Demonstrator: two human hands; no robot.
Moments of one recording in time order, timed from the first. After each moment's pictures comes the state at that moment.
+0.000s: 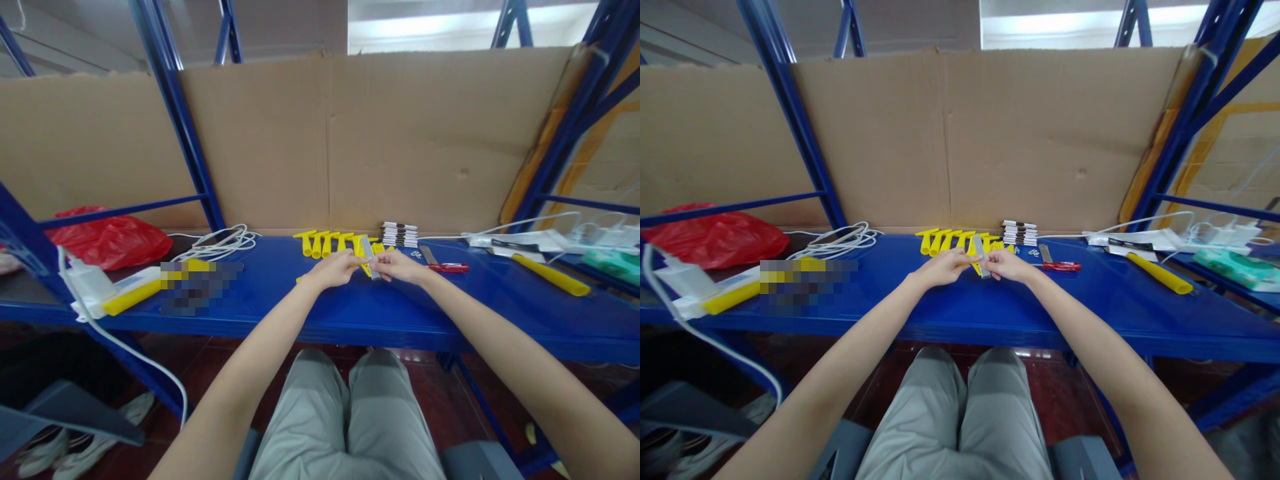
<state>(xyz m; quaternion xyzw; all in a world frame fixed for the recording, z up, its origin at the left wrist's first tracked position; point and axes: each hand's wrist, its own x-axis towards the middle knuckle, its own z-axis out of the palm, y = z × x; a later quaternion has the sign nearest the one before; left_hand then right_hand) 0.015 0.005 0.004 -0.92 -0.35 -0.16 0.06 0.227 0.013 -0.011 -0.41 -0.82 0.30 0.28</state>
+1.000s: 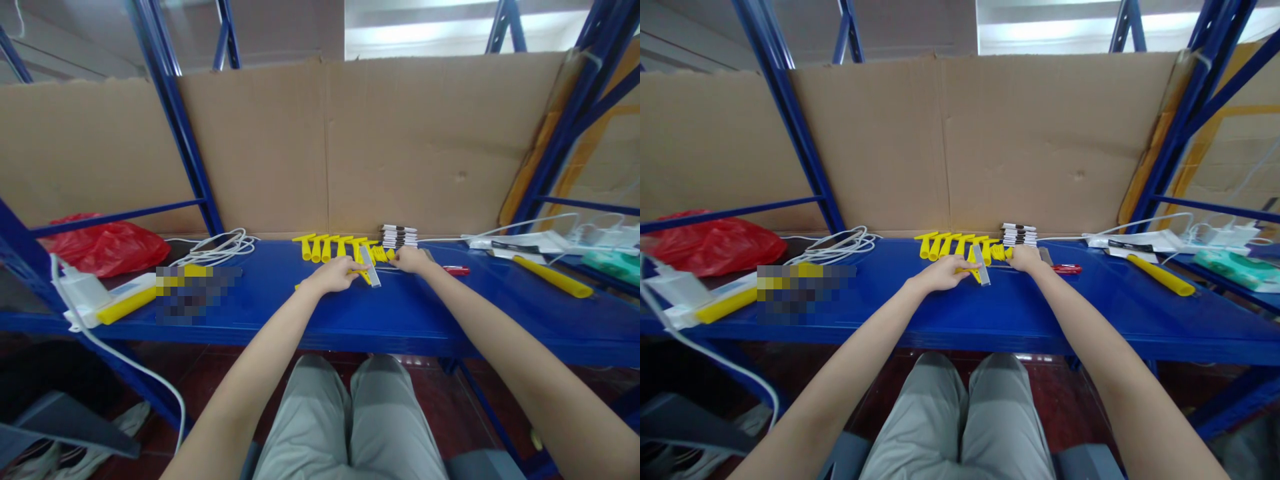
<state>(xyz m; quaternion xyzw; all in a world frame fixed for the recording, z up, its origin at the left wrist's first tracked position) 0.013 0.011 -0.001 -0.92 -0.35 -0.18 0.00 0.248 0.042 0.005 -0.71 -0.70 -0.05 0.02</state>
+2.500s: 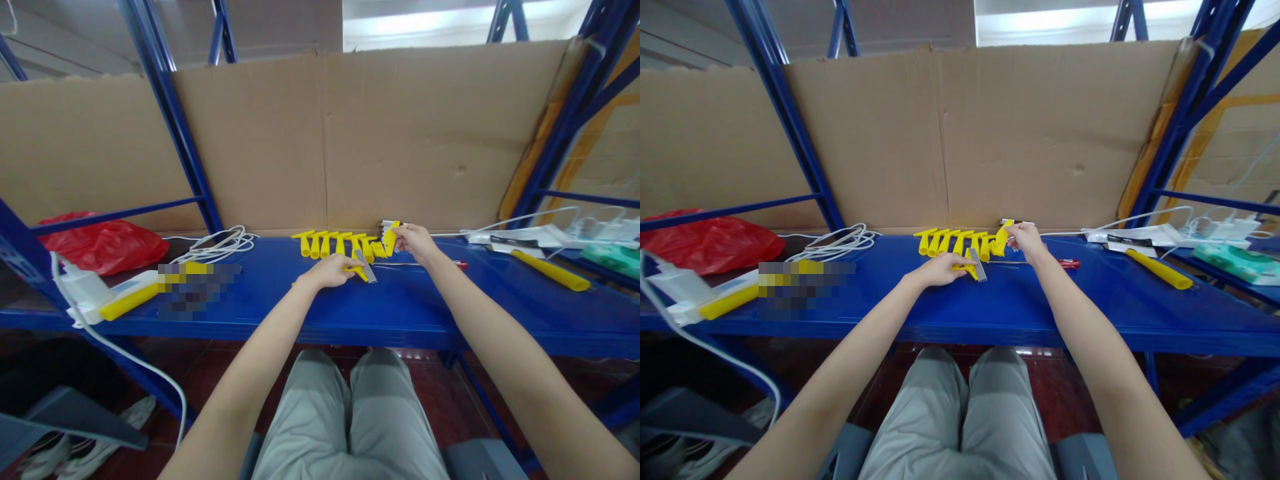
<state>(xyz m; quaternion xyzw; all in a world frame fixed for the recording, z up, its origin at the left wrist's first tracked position) 0.010 0.010 0.002 -0.90 -0.39 -0.17 -0.08 0.245 0.034 0.020 -0.56 -0.54 0.32 0.53</state>
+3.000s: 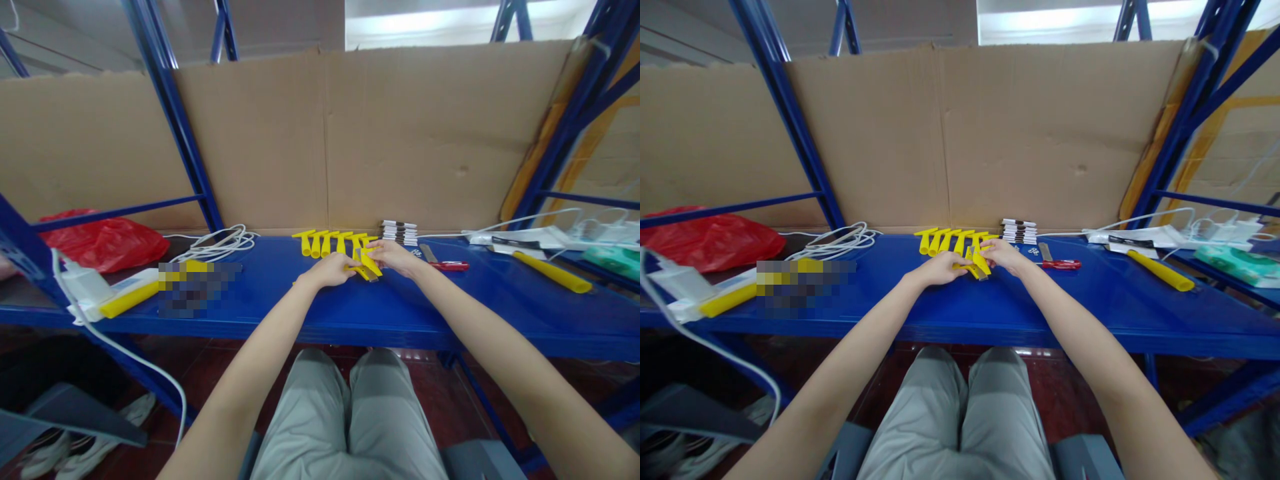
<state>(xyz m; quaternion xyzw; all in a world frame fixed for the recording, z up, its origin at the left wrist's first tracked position) 0.012 0.013 0.002 -0.91 -0.38 -0.16 -0.06 0.198 0.011 0.006 -0.52 -0.61 0.42 0.43</state>
